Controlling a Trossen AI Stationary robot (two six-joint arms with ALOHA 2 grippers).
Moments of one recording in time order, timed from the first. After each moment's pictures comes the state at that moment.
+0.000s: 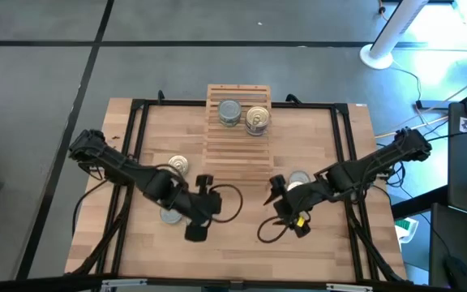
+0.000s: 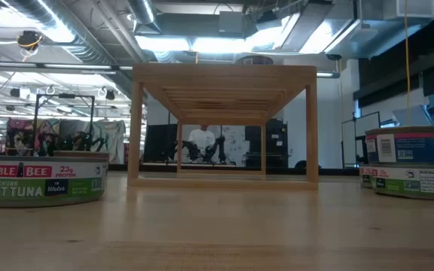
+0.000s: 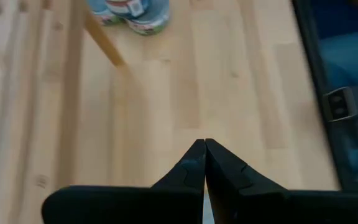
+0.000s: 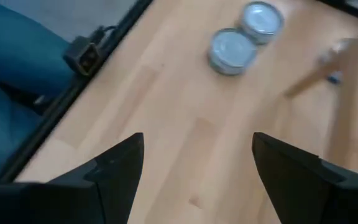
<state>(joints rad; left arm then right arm) -0.46 1.64 1.55 -0.89 -0.27 -0.33 0.46 1.42 1.28 -0.65 0.05 -0.08</state>
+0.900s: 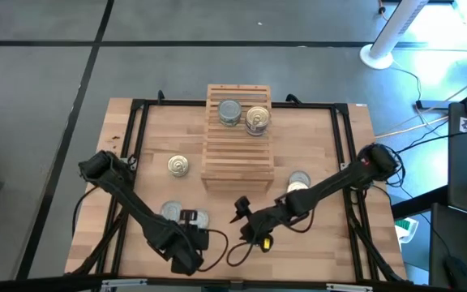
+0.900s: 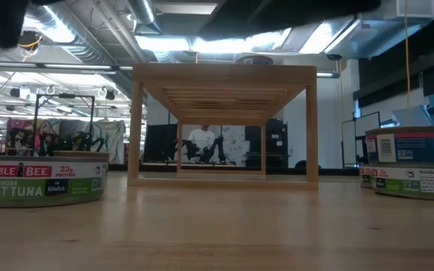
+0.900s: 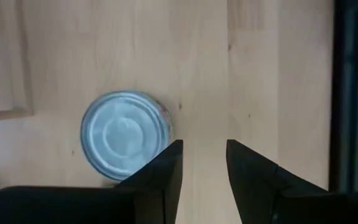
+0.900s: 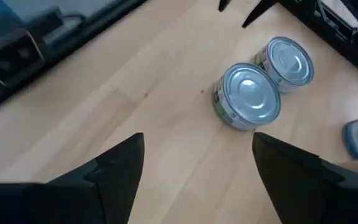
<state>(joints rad) -0.71 1.89 1.55 -1.06 -0.24 -0.67 0.46 1.82 1.28 -0.16 0.11 -0.34</state>
